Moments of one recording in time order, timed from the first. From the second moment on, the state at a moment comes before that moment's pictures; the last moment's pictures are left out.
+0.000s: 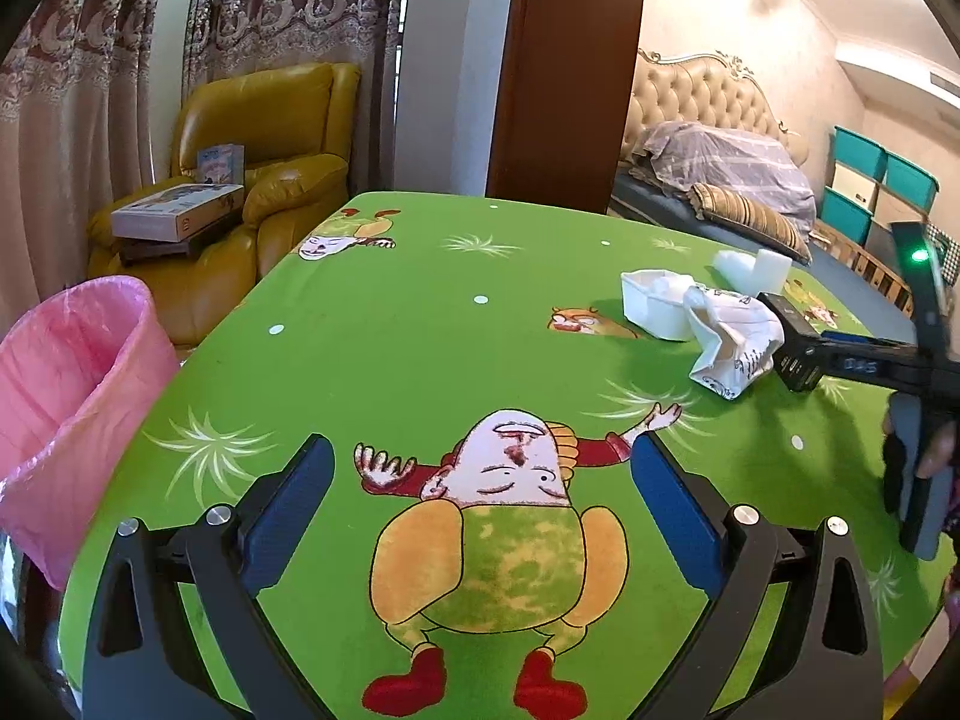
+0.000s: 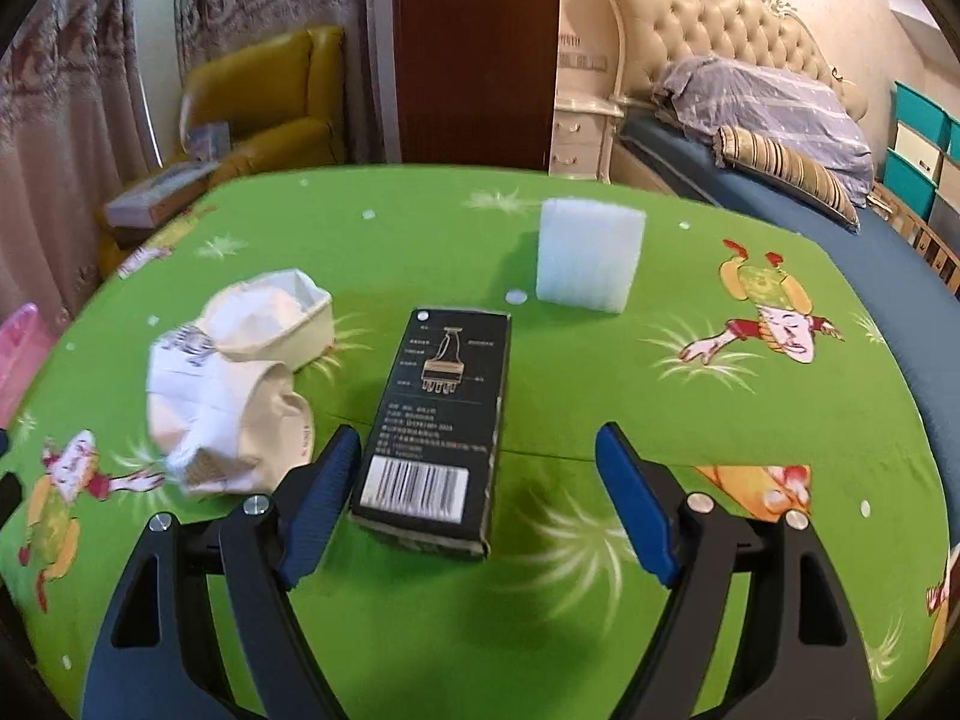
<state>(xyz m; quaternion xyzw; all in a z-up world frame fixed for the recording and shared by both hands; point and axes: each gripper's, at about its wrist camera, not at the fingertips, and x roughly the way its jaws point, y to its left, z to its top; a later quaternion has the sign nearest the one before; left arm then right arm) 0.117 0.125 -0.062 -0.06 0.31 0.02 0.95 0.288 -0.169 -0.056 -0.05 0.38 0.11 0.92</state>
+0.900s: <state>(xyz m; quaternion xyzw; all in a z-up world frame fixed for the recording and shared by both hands) 0.200 -0.002 -0.055 -0.06 0.38 -0.06 0.92 0.201 -0.229 -0.047 -0.04 0.34 0.12 0.93</state>
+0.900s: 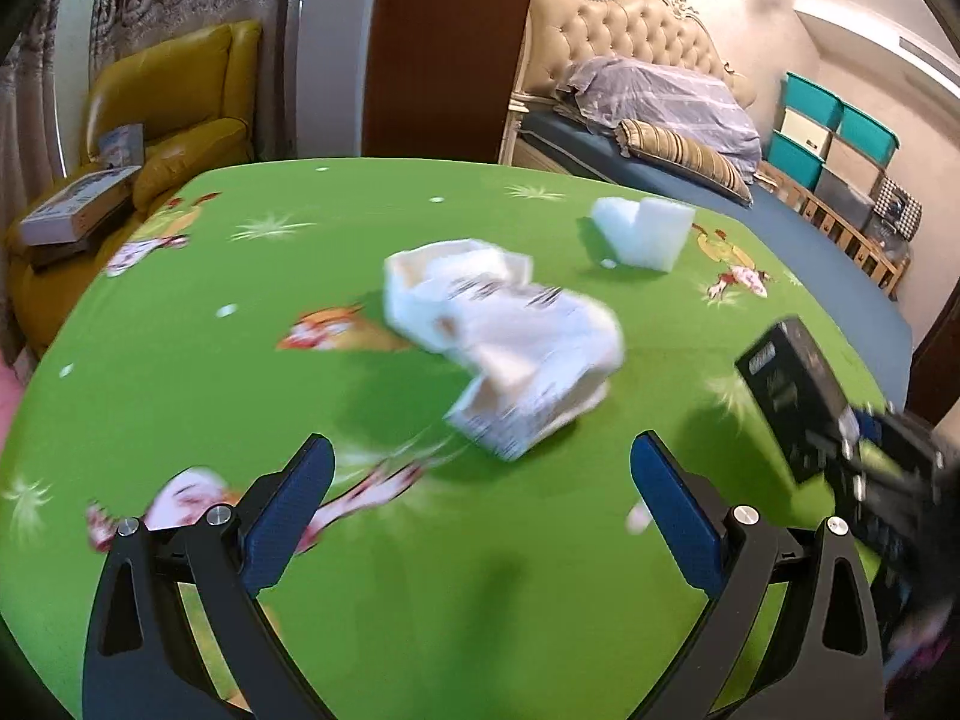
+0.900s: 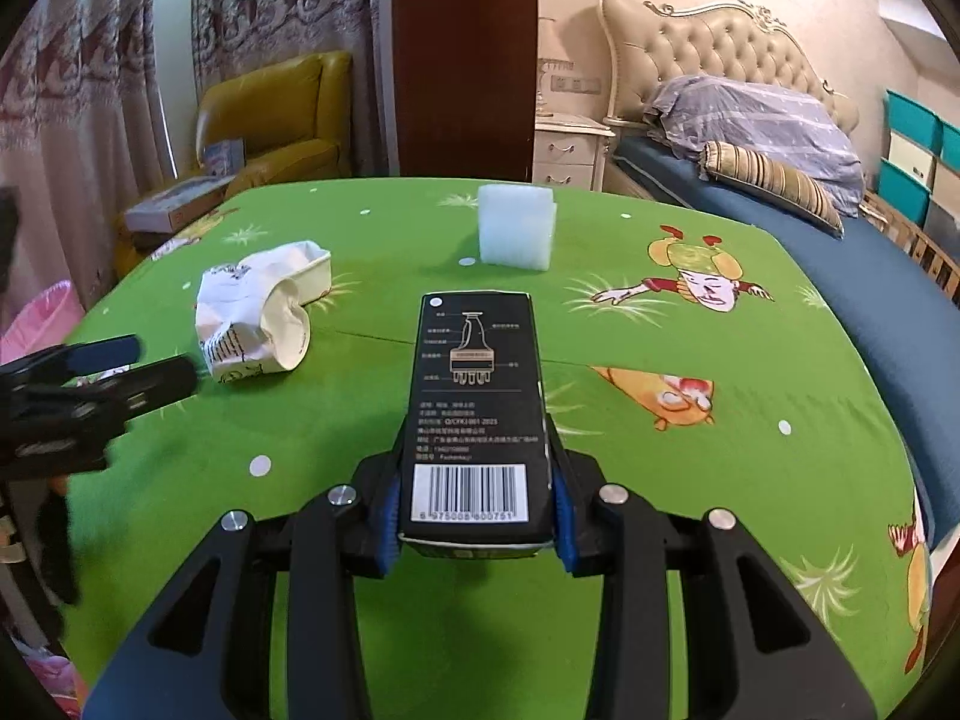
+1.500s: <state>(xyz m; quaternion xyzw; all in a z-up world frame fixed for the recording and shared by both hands) 0.213 -0.026 -0.059 -0.03 0.37 -0.05 0.93 0.198 -0.227 -0.046 -0.03 0.34 0.12 0.93</state>
